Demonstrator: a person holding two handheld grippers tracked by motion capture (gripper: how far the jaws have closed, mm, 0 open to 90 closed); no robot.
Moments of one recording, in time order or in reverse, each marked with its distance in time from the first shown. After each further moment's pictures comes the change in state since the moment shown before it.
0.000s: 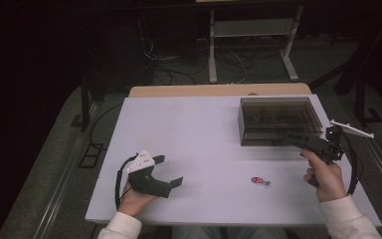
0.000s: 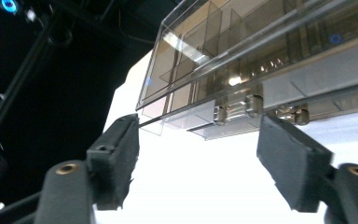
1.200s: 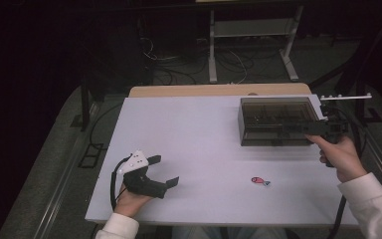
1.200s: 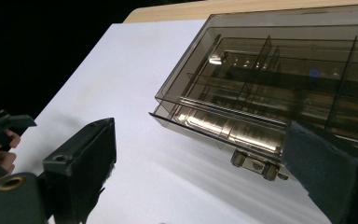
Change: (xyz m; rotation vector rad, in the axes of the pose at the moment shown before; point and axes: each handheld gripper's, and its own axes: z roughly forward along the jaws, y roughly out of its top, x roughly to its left) left arm 0.002 -0.001 -0.012 -0.041 -0.010 -0.024; right arm 0.050 0.050 -0.003 0.198 -0.051 -0.482
